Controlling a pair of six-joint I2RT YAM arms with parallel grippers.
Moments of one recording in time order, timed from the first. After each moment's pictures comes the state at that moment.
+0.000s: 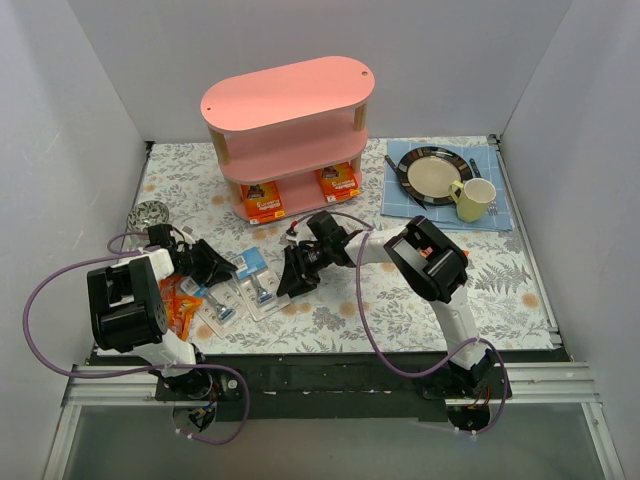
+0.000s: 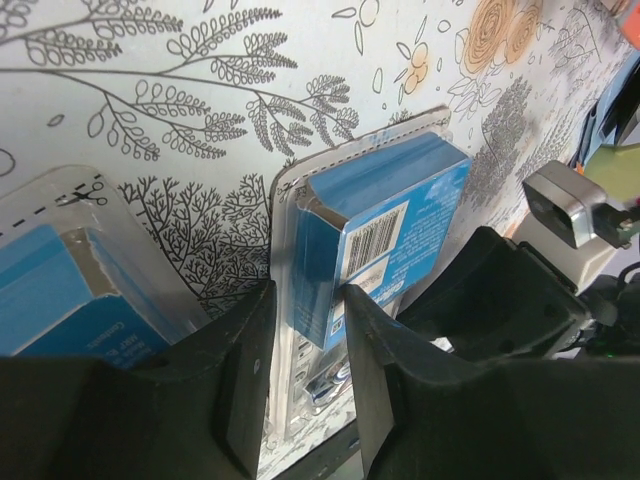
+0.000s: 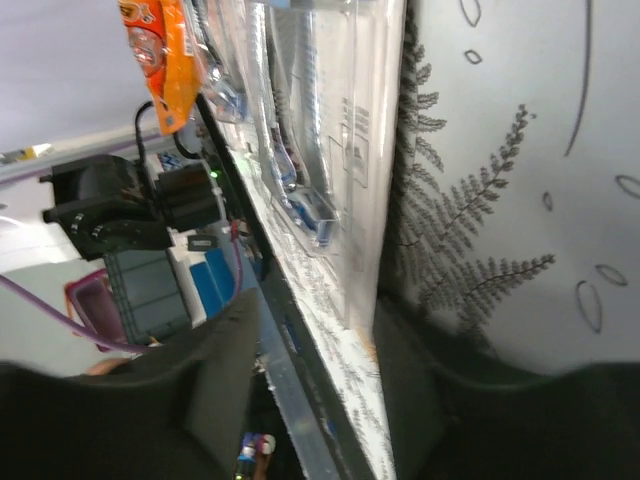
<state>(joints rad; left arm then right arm) 0.27 1.57 0.66 -0.26 0.65 -0.53 0.81 2.17 1.26 0.10 -0.93 0.80</state>
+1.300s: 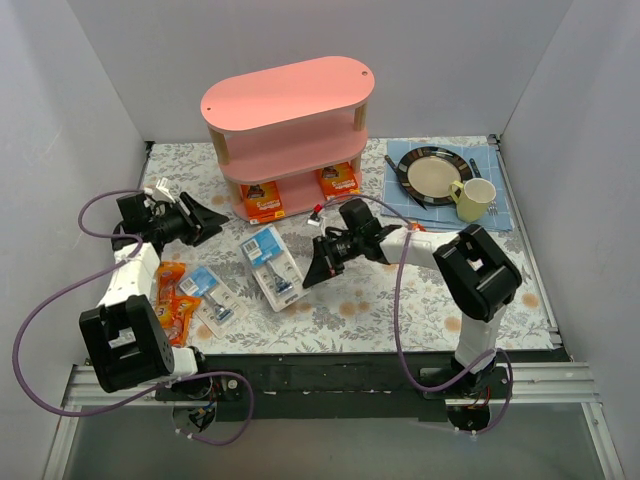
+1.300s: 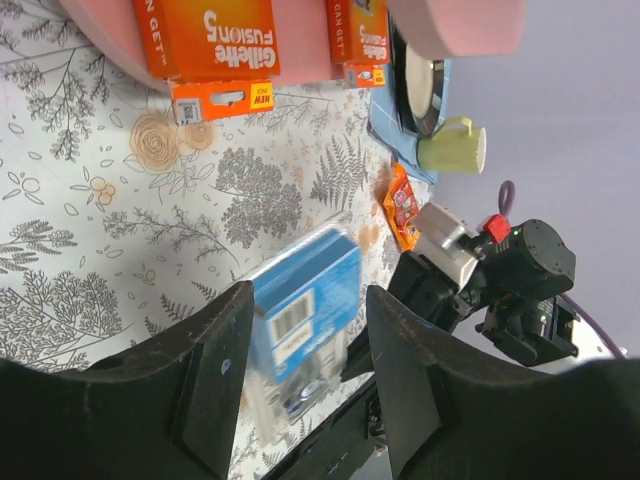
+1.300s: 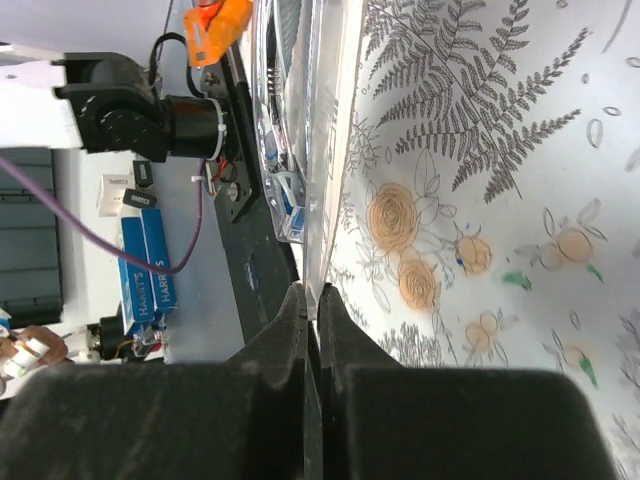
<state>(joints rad) 0.30 1.33 0.85 -0.21 0.90 -0.59 0.72 1.87 1.05 0.07 -0.97 0.46</state>
